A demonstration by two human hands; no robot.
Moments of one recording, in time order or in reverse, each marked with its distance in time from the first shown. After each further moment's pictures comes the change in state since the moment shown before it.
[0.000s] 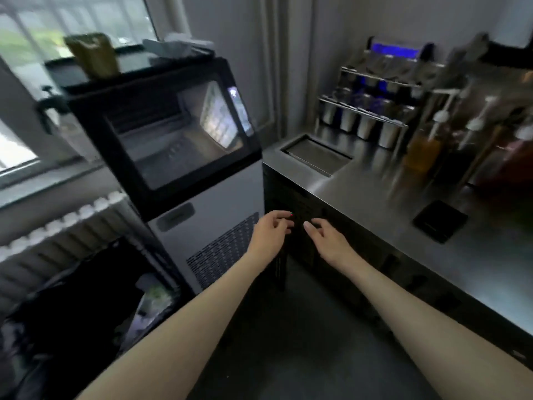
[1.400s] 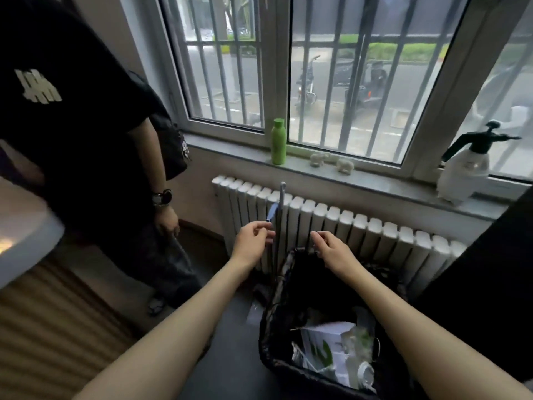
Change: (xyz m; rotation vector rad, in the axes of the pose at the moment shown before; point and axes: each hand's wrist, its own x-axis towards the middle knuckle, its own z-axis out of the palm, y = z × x) left_hand -0.254 -0.216 -0.574 -0.247 1.215 -0.392; right_hand -0.059 -0.420 0.555 -0.175 -0.907 -0.725
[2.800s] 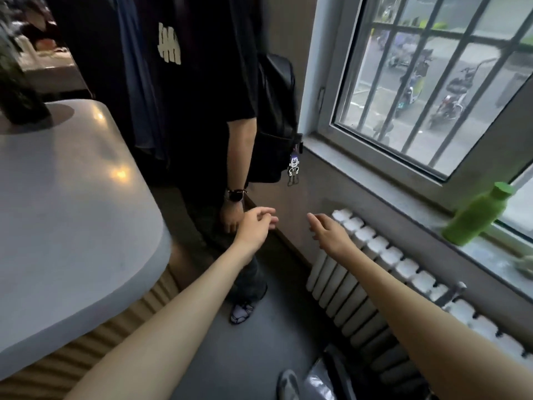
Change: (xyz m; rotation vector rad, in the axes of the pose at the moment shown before) left_hand 0.287 -0.077 -0.360 -0.101 0.411 -0.152; right_hand 0.343 -0.273 0.339 -0.140 -0.391 -0.255
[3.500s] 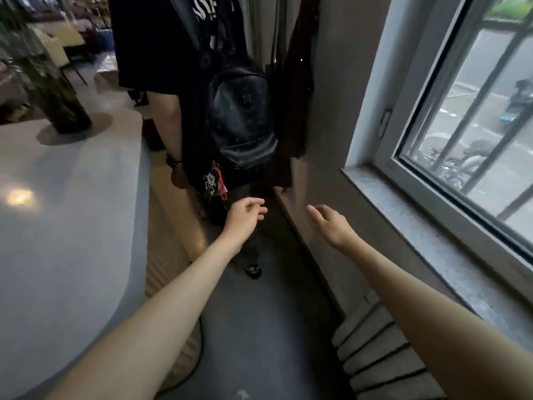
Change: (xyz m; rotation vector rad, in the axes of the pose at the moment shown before) left_hand 0.213 0.045 -0.031 0.024 0.329 -0.076; right_hand 0.290 -0.040 -0.008 -0.079 -0.257 -0.199
